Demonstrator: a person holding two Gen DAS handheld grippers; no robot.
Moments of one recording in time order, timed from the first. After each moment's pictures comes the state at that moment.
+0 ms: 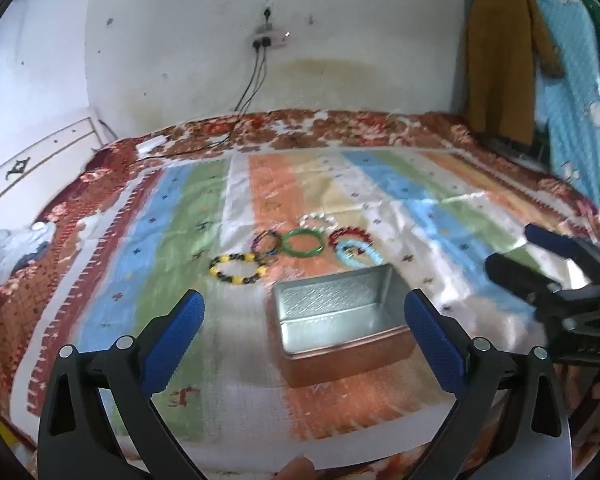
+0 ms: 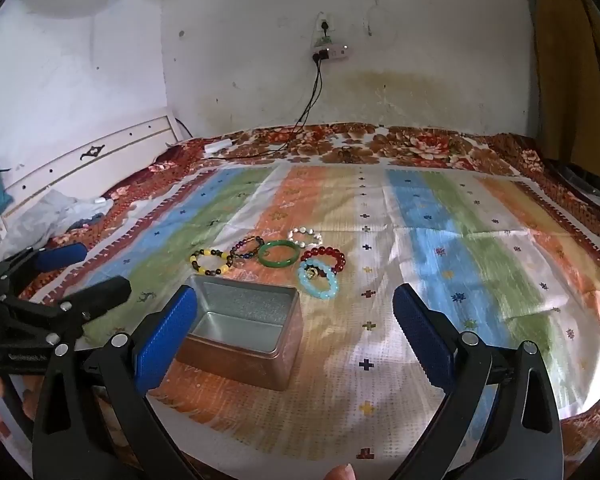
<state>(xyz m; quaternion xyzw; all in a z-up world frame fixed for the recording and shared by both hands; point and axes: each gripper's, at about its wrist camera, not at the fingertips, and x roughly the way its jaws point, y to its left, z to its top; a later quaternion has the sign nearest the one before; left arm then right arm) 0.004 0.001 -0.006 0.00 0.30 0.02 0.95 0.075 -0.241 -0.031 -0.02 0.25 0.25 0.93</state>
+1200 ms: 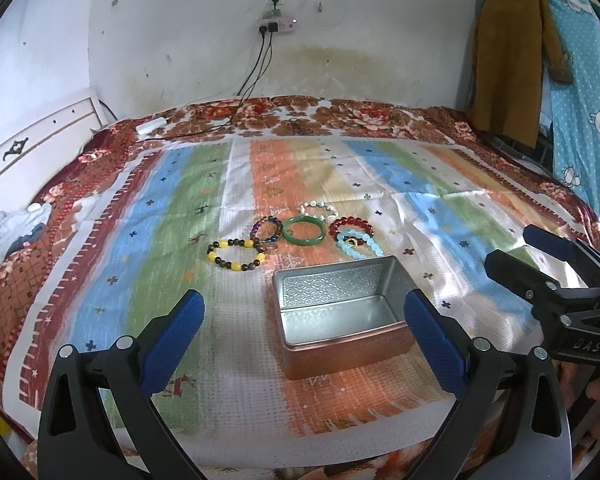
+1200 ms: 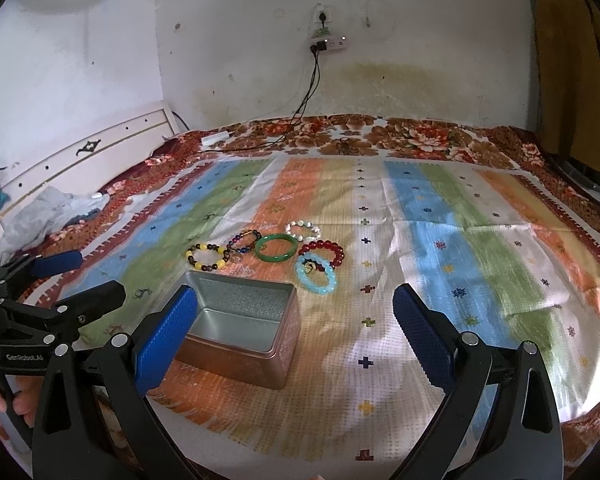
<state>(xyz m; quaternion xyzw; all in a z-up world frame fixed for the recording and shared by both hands) 0.008 0.009 -0.008 -0.03 0.31 0.01 0.95 0.078 -0.233 -0.031 -0.03 0.26 0.25 0.93</state>
